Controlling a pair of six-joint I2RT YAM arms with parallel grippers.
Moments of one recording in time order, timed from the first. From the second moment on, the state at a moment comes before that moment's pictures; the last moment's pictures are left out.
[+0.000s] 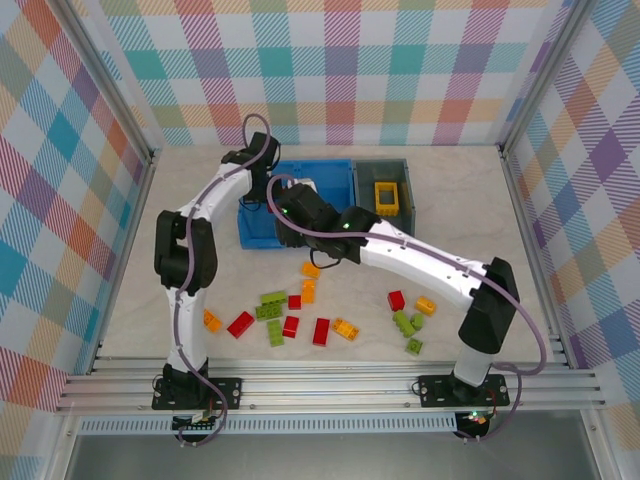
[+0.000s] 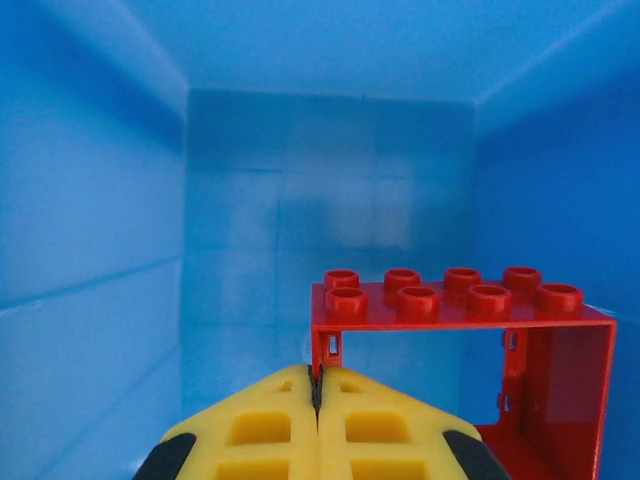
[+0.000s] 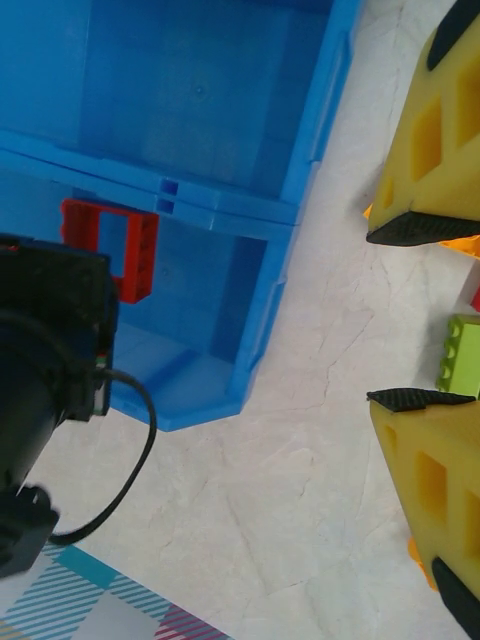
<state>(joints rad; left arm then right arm) -0.29 2.17 1.90 -0.88 -0.11 -0.35 1.01 1.76 1.68 -0.68 0.29 0.59</state>
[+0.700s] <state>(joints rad) -0.27 2.29 2.01 -0.84 -0.06 -0.35 1.01 1.76 1.59 -0.64 0.27 0.63</state>
